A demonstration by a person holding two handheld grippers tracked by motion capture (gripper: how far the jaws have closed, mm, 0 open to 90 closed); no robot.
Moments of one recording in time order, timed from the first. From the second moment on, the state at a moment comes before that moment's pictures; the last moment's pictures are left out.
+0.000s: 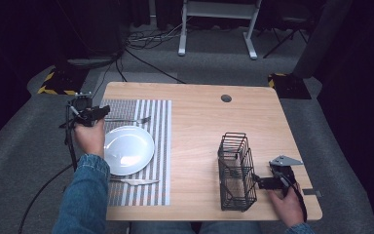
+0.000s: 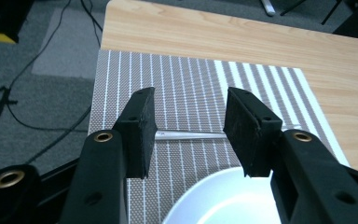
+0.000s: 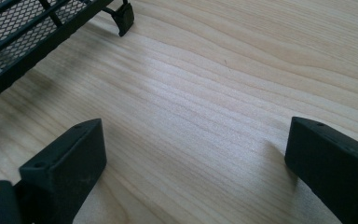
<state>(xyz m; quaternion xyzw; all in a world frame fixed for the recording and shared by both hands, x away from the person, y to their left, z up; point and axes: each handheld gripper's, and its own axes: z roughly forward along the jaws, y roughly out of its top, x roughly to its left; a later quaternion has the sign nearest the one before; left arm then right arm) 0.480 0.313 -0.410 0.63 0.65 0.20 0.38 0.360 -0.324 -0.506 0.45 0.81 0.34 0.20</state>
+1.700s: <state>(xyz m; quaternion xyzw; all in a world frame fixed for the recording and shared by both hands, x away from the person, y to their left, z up) 0.315 0.240 -0.360 0.74 0.44 0.20 0.47 0.361 -0.324 -0.506 0.44 0.81 0.34 0.19</state>
